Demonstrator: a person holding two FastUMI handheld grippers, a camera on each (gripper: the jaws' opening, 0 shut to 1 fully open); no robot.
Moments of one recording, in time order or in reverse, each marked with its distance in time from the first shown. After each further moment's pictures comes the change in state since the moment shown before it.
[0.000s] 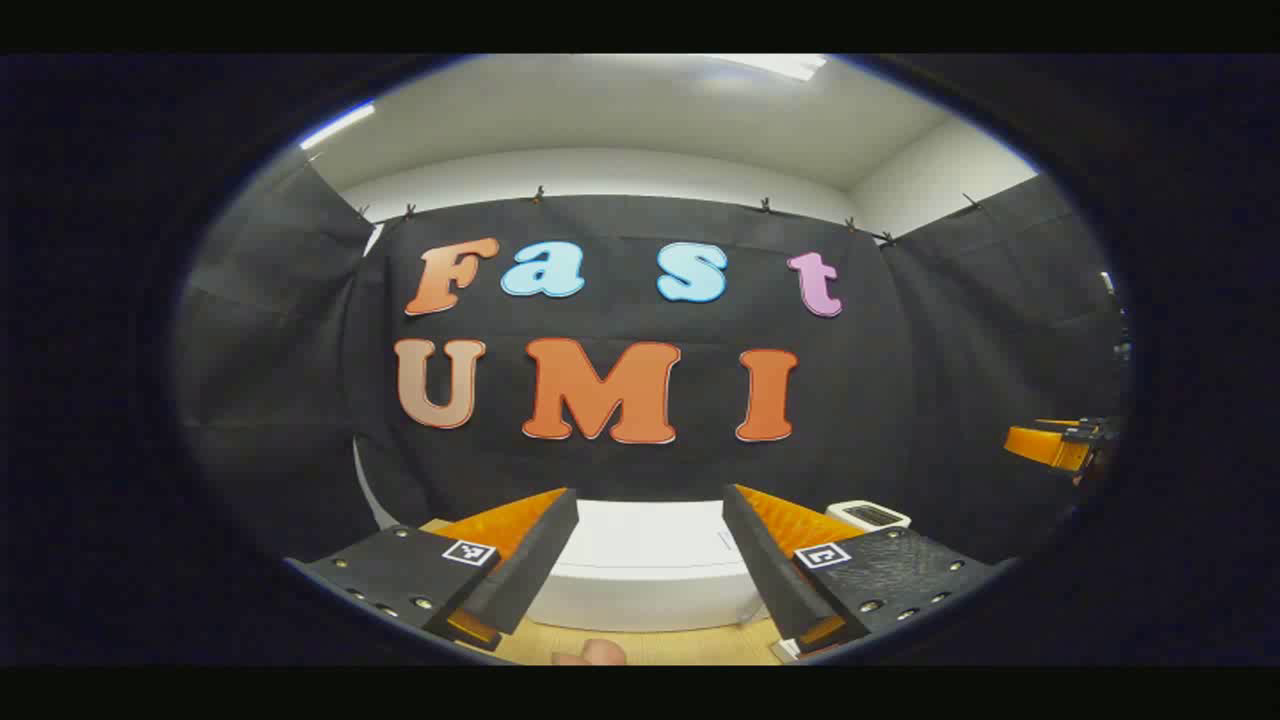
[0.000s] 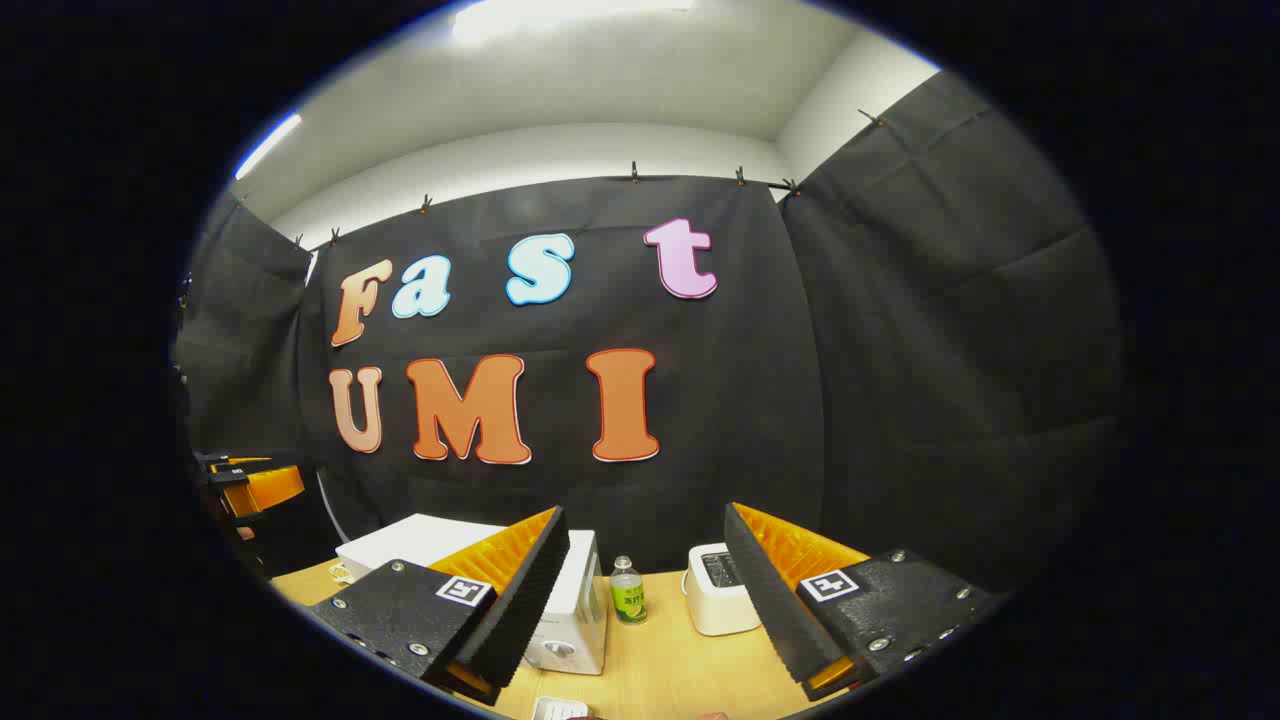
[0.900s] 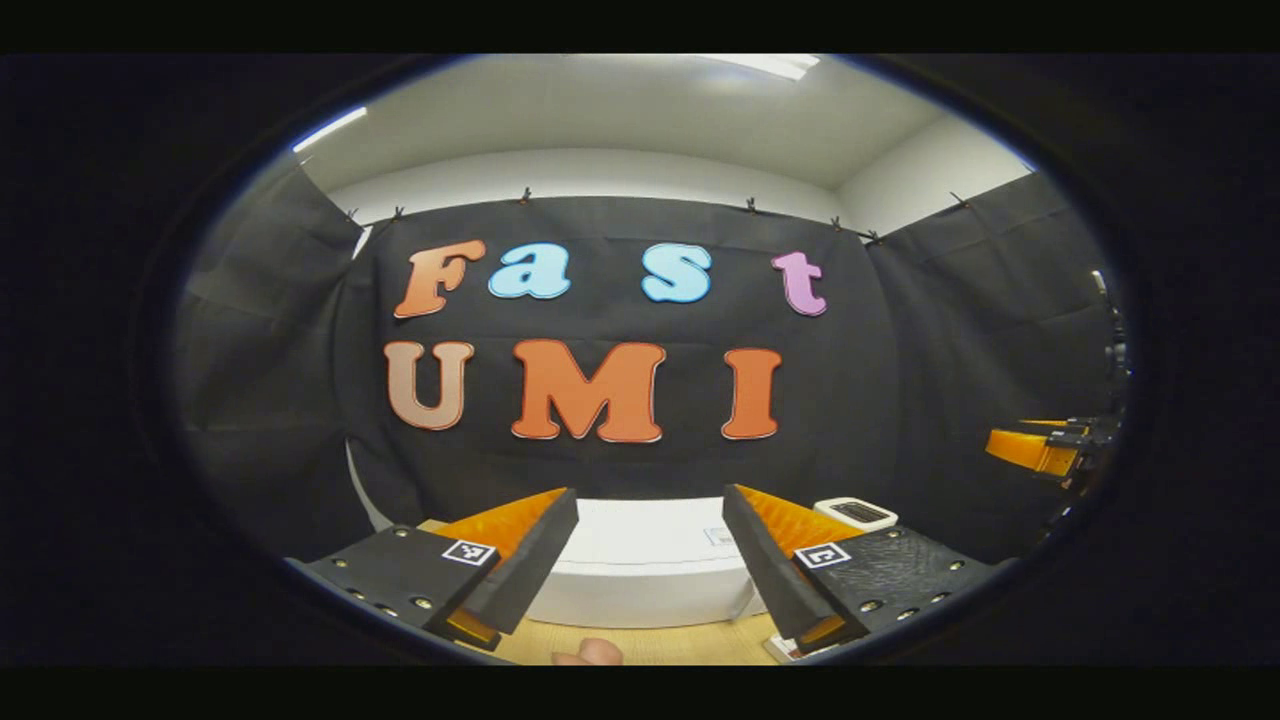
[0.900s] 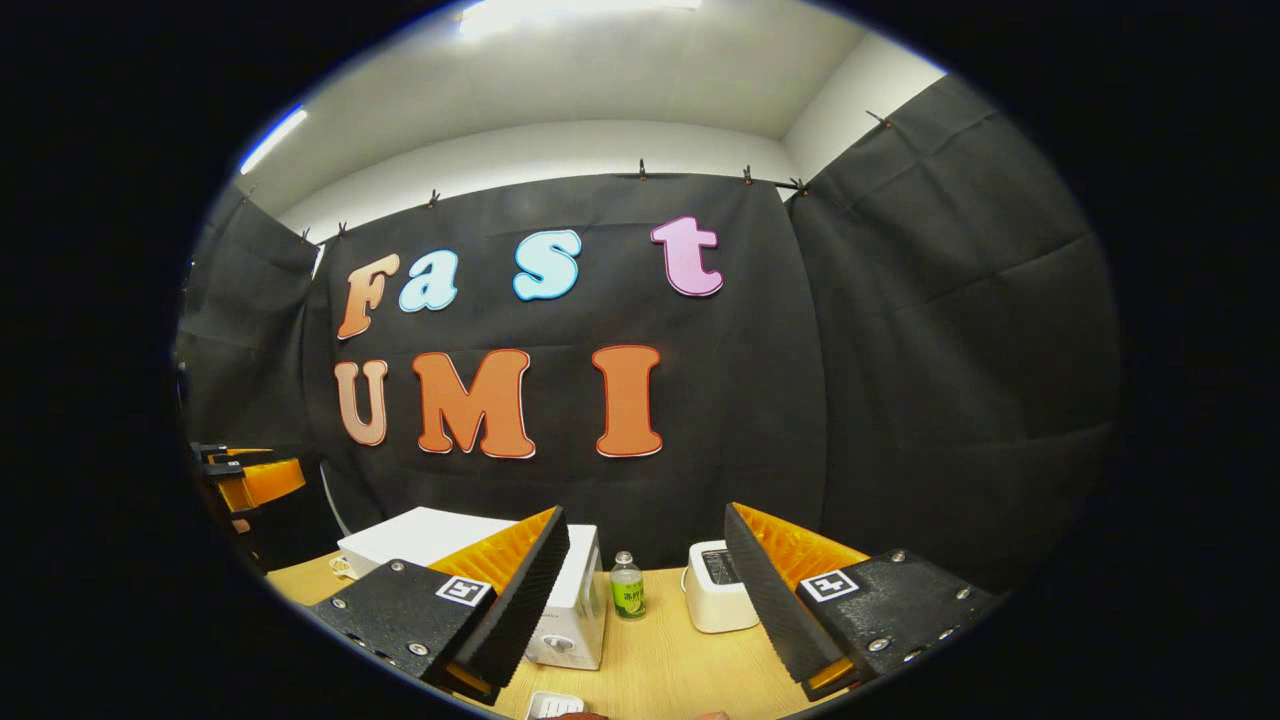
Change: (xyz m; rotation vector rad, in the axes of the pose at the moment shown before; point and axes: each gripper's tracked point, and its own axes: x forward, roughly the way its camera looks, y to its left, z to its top) left arm -0.006 -0.020 0.002 0.016 0.005 -0.043; right arm -0.005 -0.001 -0.009 0.007 0.034 0.019
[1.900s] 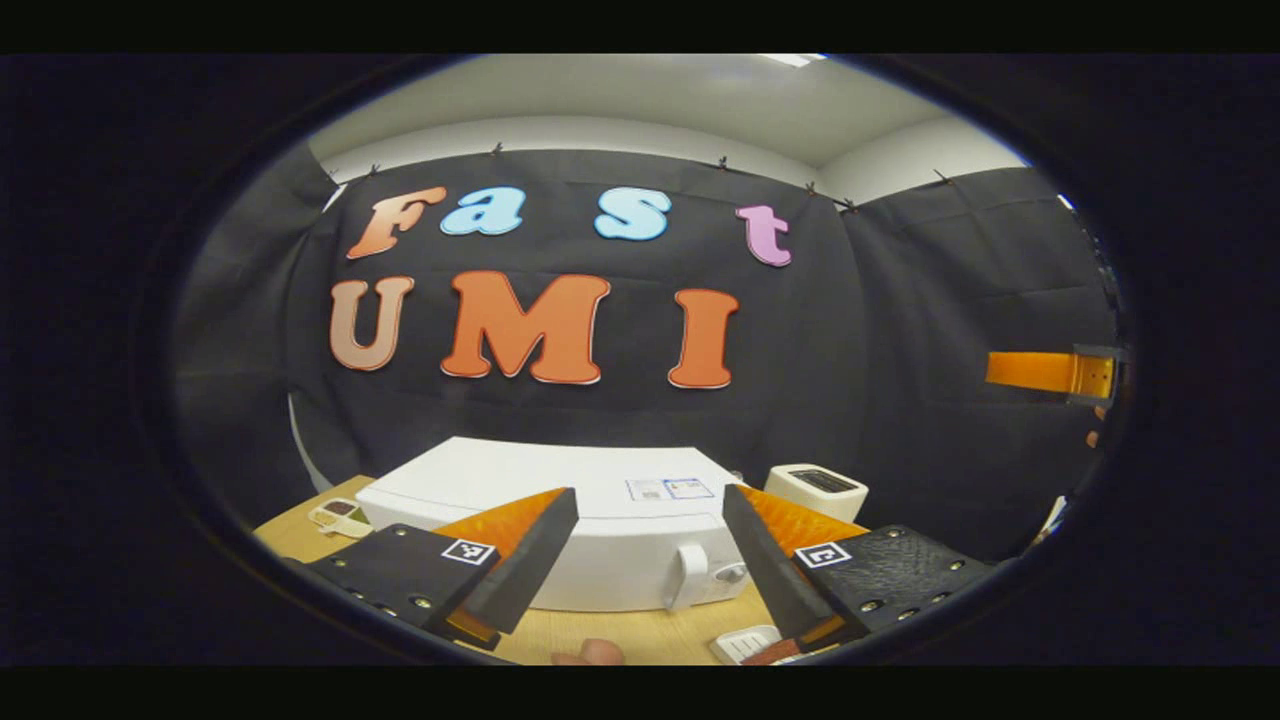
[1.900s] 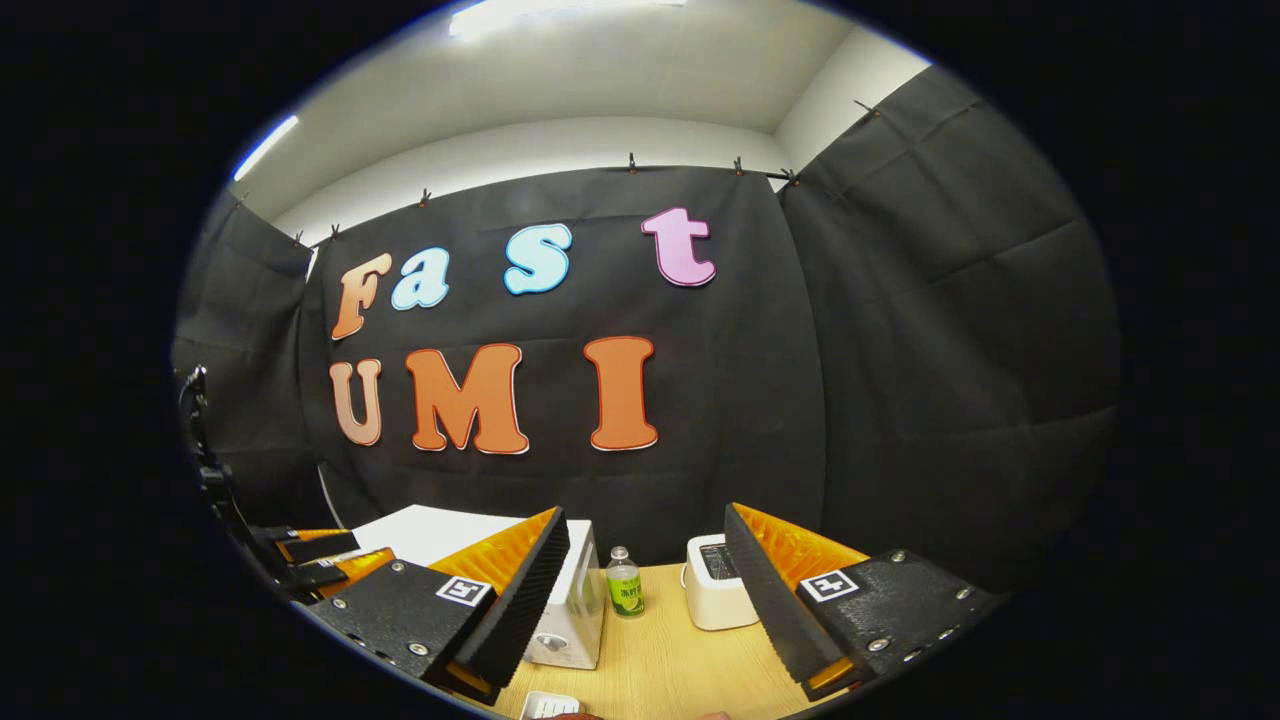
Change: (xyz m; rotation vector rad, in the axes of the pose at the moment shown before) left arm 0.044 -0.086 -0.134 -0.041 0.122 -0.103; right arm 0.012 -0.016 -0.018 0.033 0.009 -0.017
